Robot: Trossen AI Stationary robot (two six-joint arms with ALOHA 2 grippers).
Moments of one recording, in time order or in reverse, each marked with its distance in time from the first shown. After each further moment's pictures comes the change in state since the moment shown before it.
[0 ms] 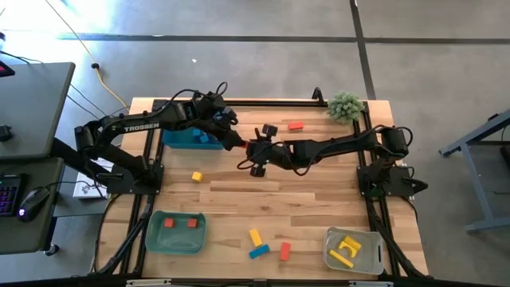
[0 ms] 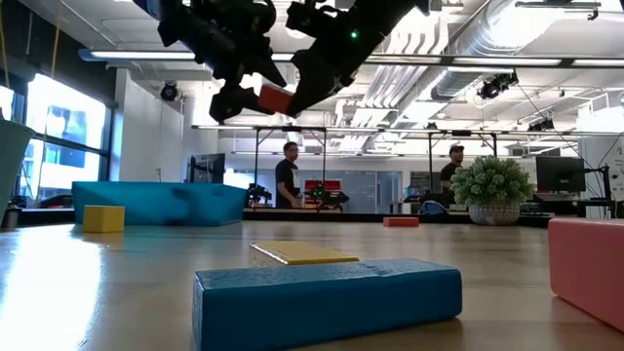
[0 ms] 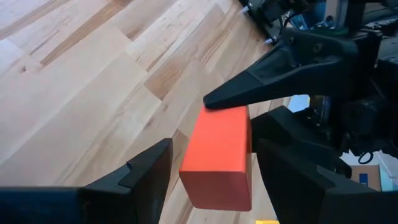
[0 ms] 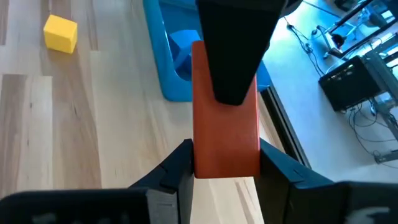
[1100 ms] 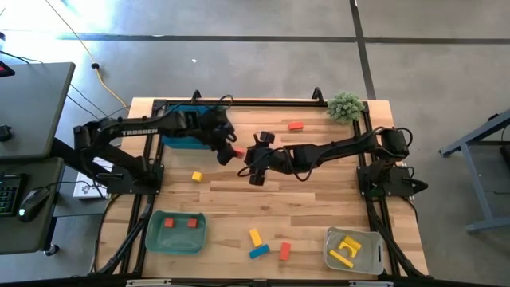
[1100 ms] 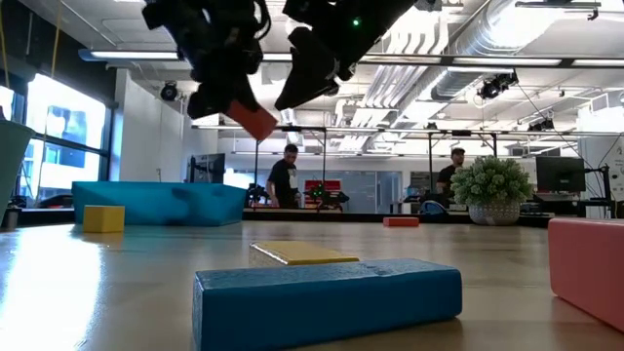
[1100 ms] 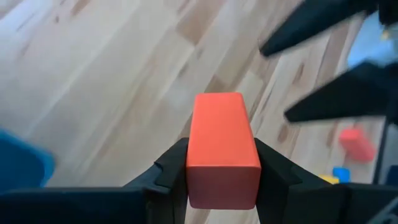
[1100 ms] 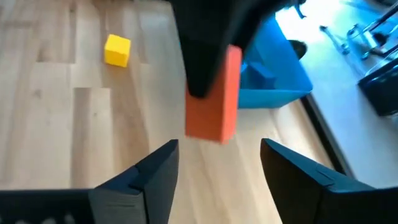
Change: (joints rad) left arm -0.130 -0.024 0.000 -0.227 -0.194 0.105; right arm 0.044 0.001 -0.001 0.002 -0.101 0.081
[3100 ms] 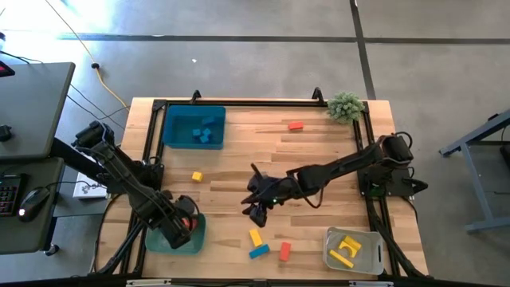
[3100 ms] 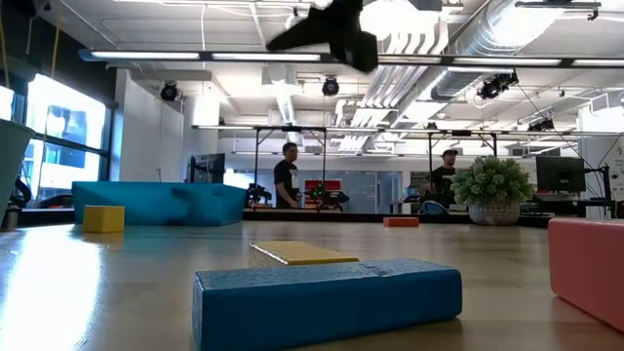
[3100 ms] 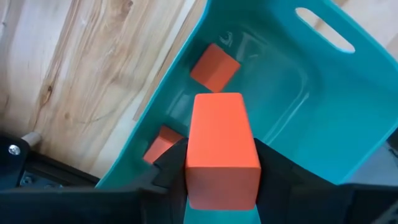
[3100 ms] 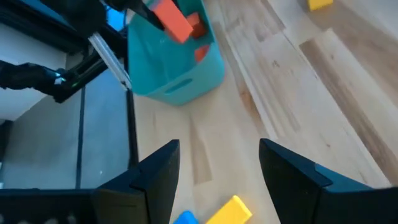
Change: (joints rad) left arm -1.092 0.051 0.000 -0.485 -0.236 -0.927; right arm 0.213 0.000 0.050 -0.015 -0.436 0.802
